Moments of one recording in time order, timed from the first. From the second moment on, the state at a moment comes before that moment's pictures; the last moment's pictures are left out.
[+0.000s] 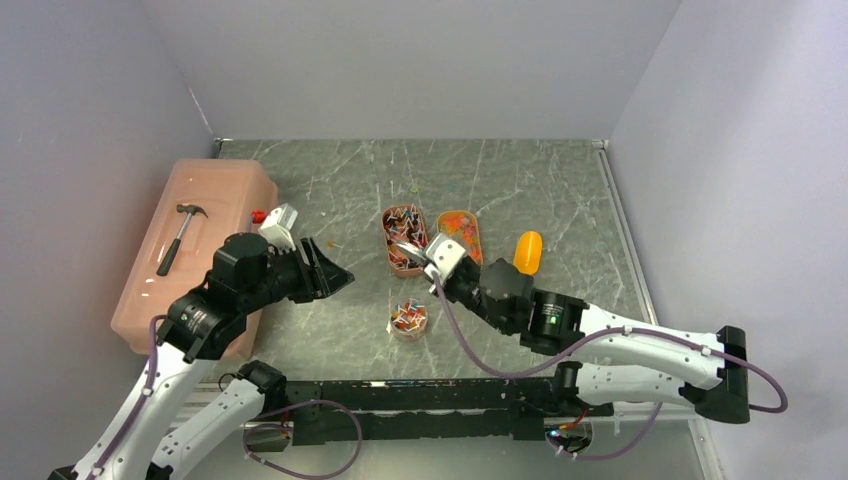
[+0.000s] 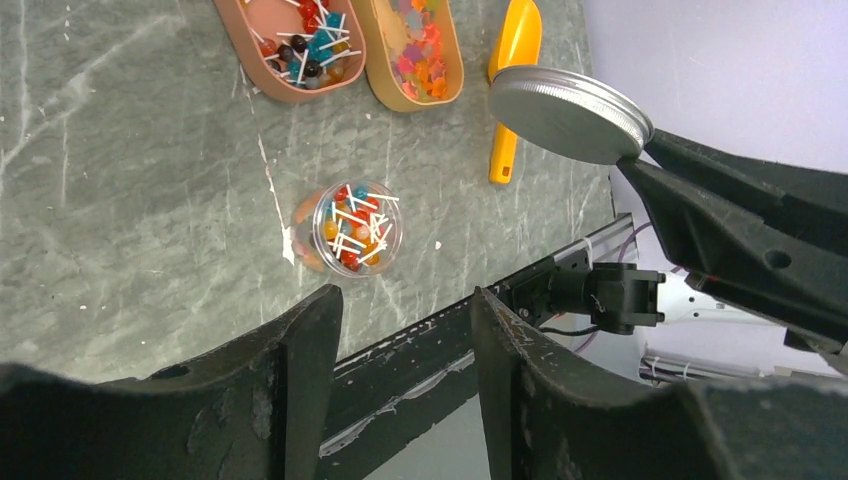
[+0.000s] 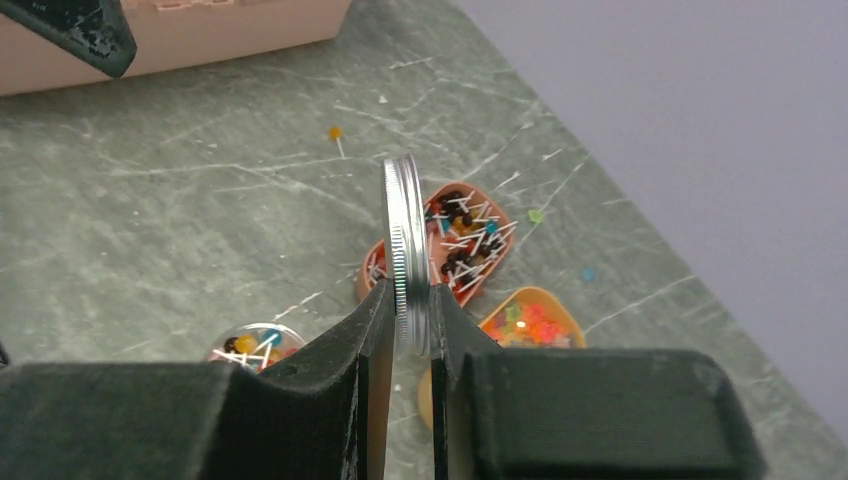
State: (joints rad) left arm -0.49 0.67 0.95 -0.77 0.23 -0.72; right arm 1.25 0.96 0.83 -0.01 0.45 -0.34
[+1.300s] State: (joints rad) left arm -0.49 0.80 0.79 -0.65 0.38 -0.67; right arm 0.59 1.10 0.53 0.24 -0.69 0.80
